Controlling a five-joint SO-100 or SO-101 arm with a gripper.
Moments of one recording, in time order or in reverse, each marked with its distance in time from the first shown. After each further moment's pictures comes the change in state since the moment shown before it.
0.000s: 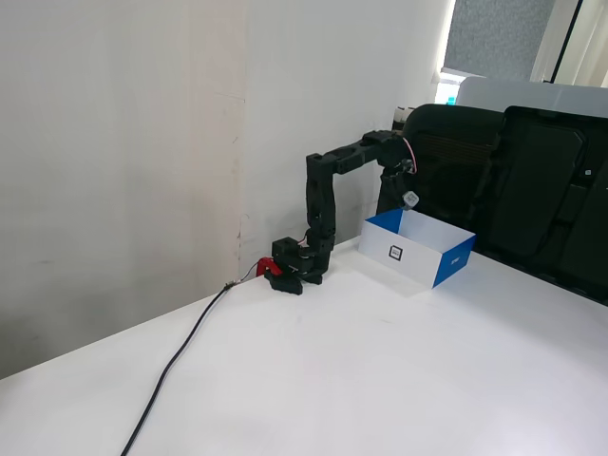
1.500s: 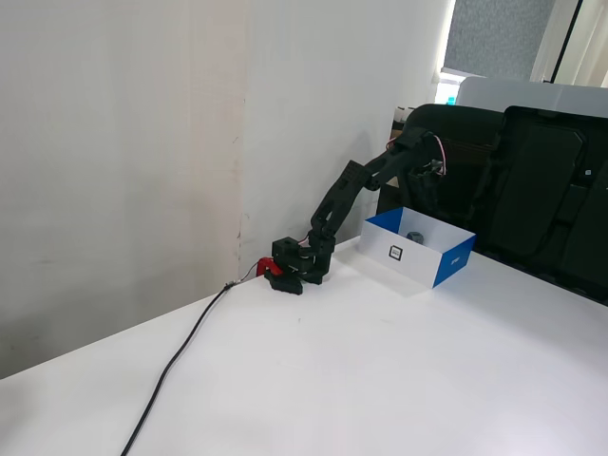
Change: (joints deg) arm -10.3 -34.4 -55.9 23.8 3.9
